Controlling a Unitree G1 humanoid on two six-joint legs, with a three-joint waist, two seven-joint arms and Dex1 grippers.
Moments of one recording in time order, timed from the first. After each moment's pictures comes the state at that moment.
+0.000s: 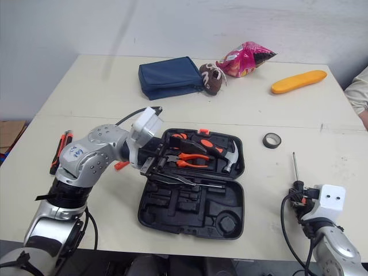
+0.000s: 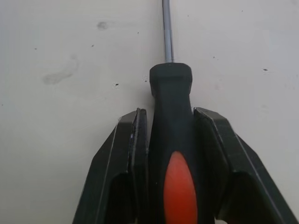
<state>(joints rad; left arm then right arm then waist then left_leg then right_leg) -0.74 0.49 -0.21 -0.17 -0.68 0.67 -1.19 0.33 -0.33 -0.52 -0.51 0.48 0.68 0.17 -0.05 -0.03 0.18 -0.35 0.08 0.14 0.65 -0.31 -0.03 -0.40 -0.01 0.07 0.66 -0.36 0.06</state>
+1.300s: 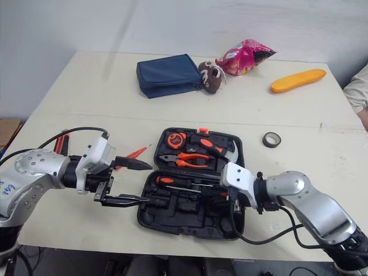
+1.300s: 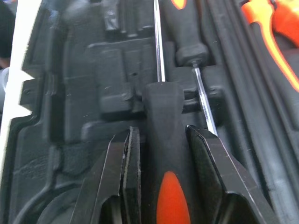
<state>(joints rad) -0.33 0.91 0.05 -0.47 -0.66 0.72 -1.12 -0.25 -0.93 0.23 -0.50 0.44 0.63 0.97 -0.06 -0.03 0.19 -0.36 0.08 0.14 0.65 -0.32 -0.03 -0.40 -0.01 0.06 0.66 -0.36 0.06</state>
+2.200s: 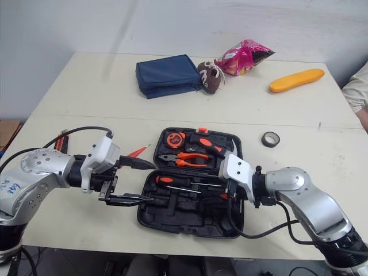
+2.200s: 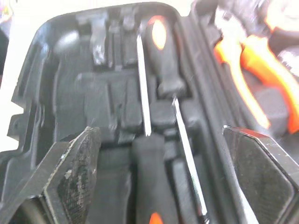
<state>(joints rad) -0.34 0.89 0.02 -0.47 -0.67 0.72 -1.11 -0.25 -0.76 0.13 -0.50 0.47 0.59 0.97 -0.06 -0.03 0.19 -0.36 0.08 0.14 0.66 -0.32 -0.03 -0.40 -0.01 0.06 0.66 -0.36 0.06</state>
